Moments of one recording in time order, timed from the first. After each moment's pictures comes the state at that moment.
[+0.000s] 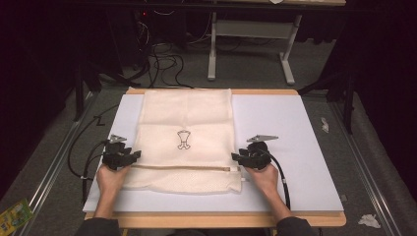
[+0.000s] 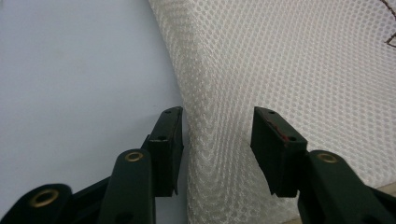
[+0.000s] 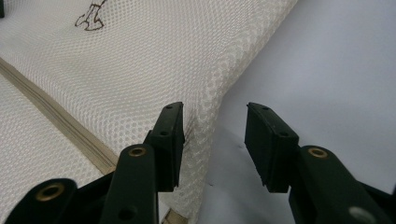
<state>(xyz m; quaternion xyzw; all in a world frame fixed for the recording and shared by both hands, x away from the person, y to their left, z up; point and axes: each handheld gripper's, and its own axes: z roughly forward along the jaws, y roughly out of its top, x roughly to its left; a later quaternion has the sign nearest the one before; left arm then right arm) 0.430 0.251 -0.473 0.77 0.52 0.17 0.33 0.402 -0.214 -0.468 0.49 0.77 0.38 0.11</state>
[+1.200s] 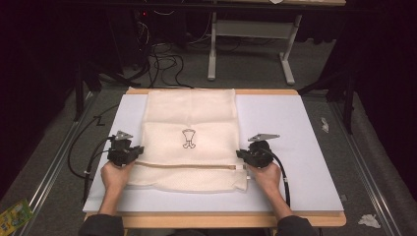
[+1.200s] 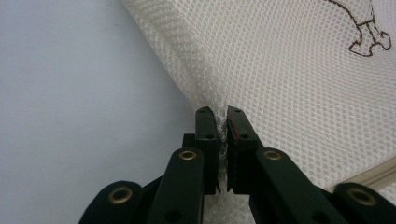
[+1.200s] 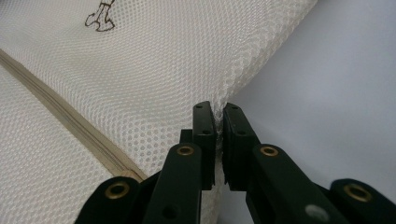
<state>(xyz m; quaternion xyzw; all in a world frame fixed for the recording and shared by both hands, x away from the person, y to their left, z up) 0.433 0.231 -0.460 0.78 0.49 0.16 0.35 0.403 -0.221 -0.462 0.48 0.78 0.38 0.12</state>
